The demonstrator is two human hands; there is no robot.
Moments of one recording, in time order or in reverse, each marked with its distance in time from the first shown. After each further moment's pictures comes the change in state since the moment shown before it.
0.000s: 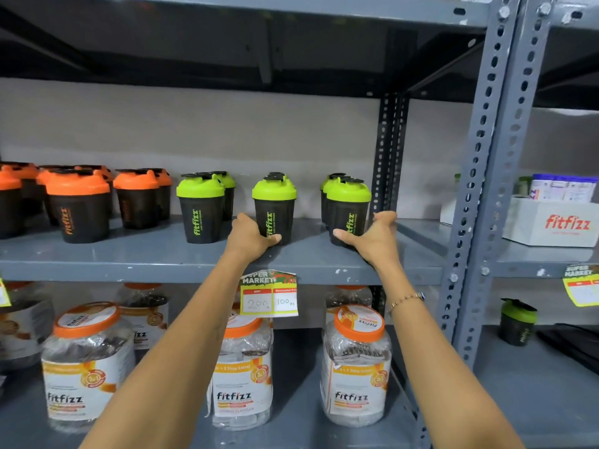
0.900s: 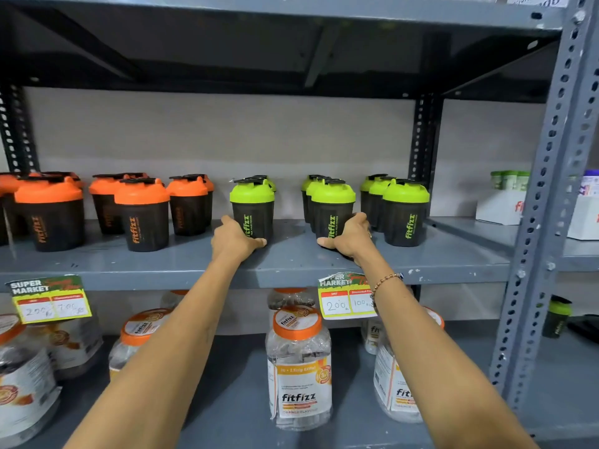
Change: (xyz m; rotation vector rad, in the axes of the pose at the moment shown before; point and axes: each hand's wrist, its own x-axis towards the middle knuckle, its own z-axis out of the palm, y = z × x) left_hand 0.032 -0.088 -0.105 0.095 0.021 -0.103; right_hand -0.030 -0.094 0.116 -0.135 -0.252 0.076
